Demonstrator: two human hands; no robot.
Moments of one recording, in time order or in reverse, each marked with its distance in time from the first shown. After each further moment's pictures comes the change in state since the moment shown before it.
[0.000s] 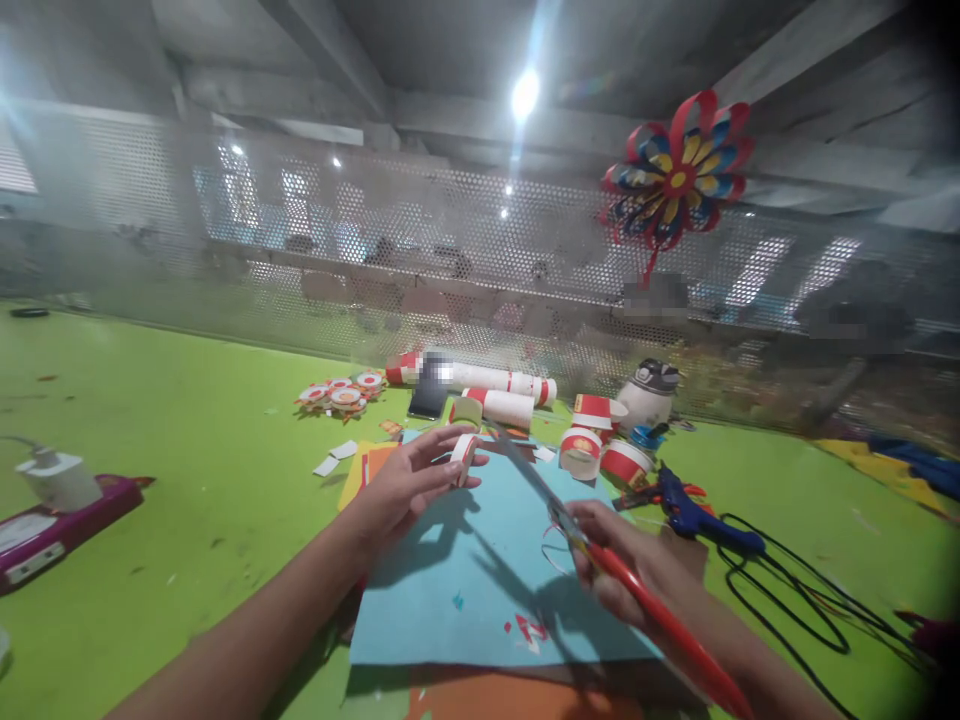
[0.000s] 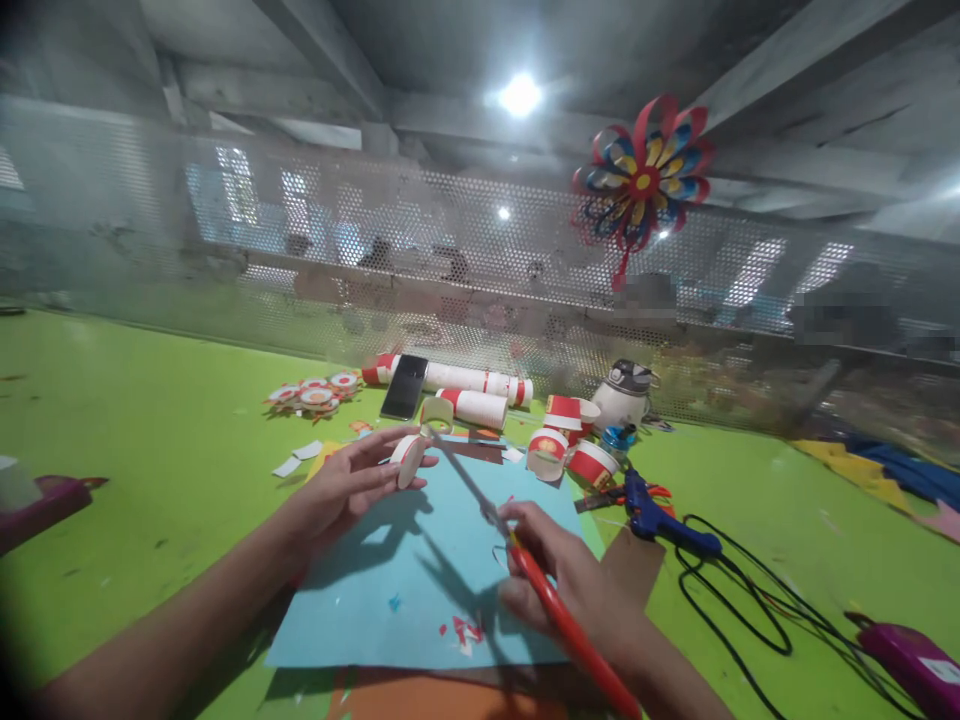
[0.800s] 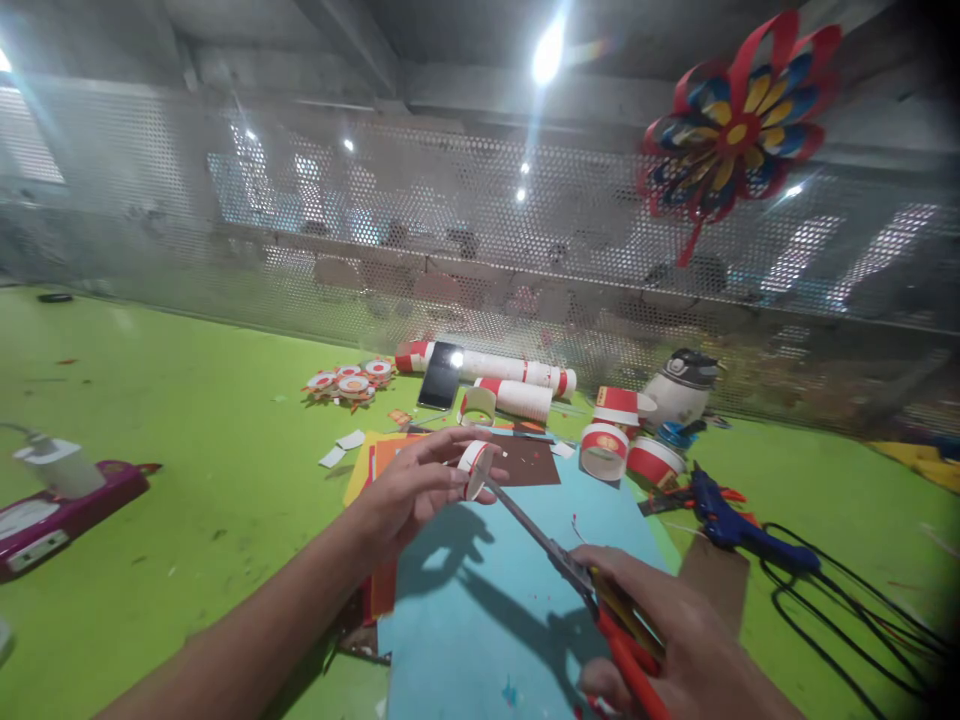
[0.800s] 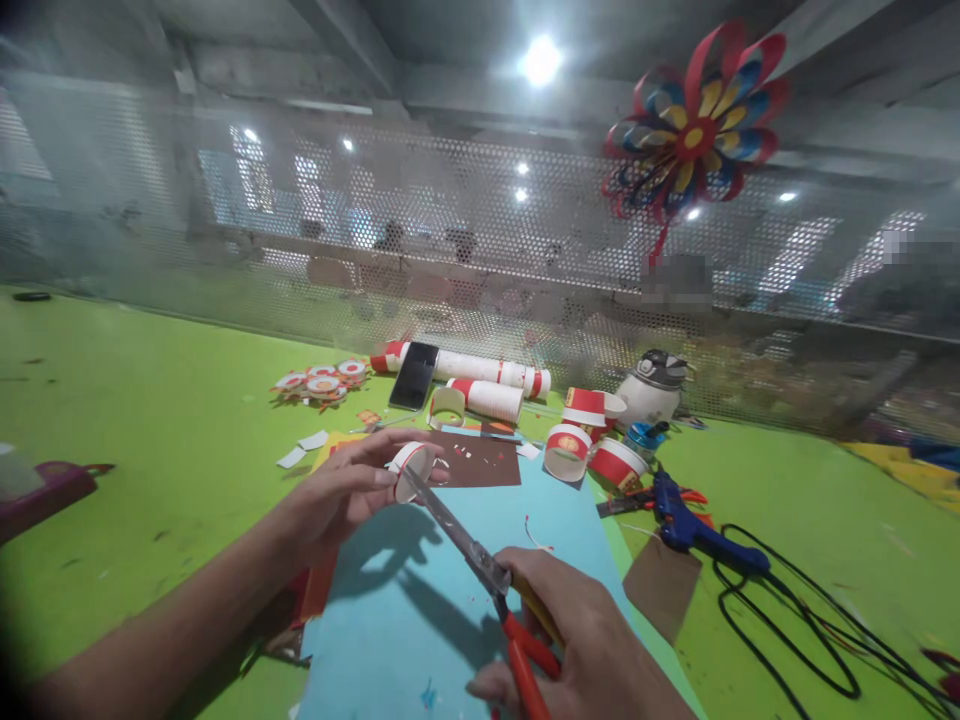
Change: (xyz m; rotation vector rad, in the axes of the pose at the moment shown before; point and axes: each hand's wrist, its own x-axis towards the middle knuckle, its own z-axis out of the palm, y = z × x) left_hand 0.002 -0.004 -0.004 -0.069 -0.044 -0.049; right_hand -0.003 -0.009 0.020 -0.421 0.050 0.023
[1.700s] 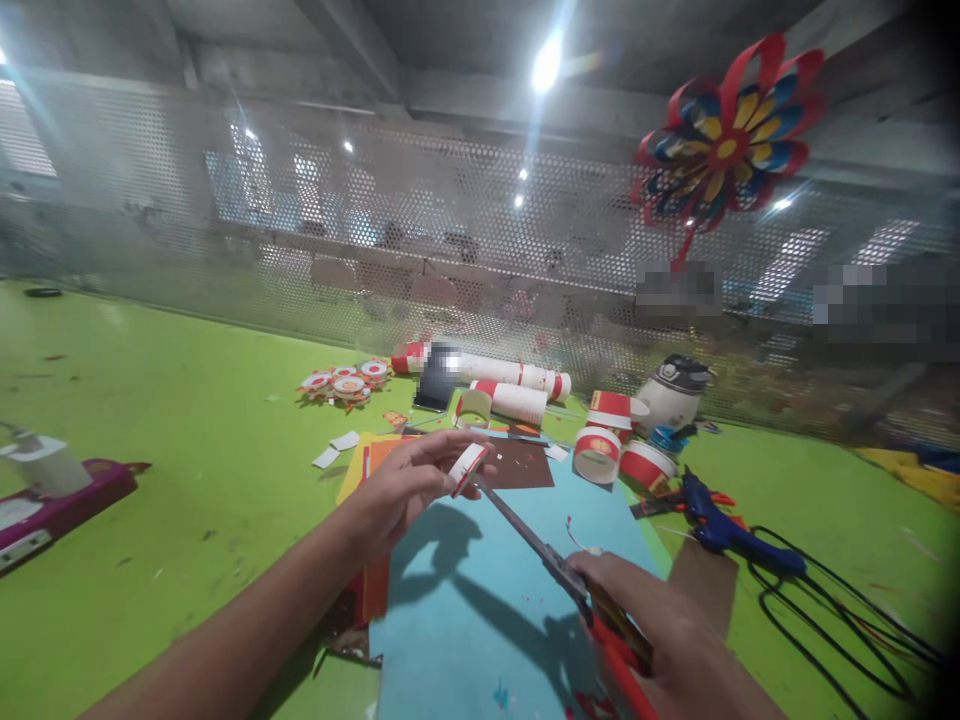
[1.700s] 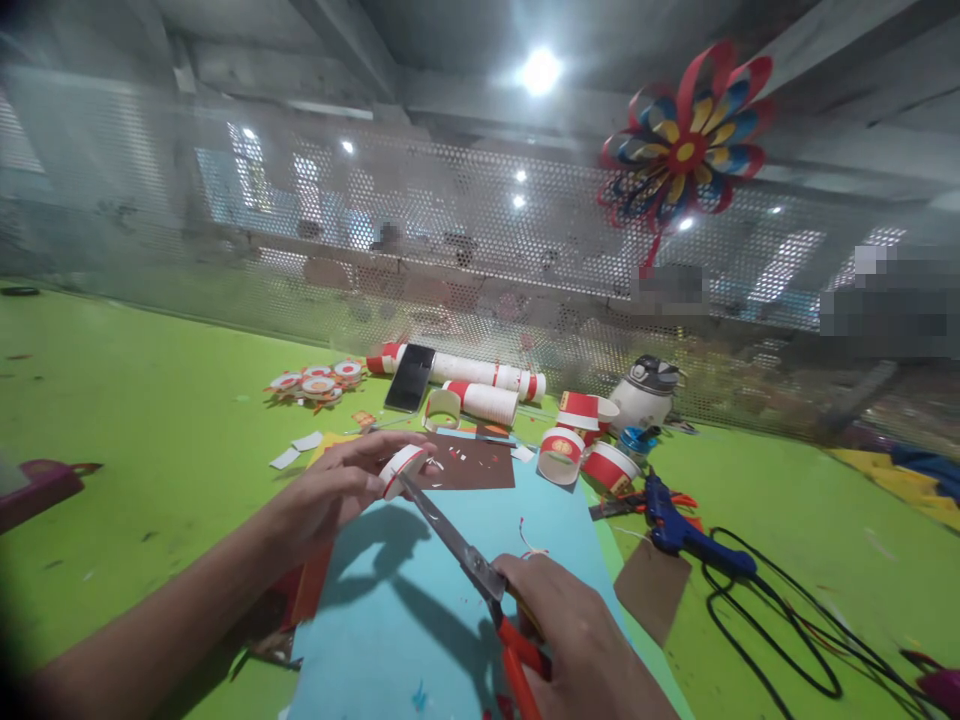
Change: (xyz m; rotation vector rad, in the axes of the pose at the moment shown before) left_hand 0.001 0.003 -0.001 0.097 0.009 -0.003; right_hand -0.004 -0.001 0.004 -0.106 0.101 -0.097
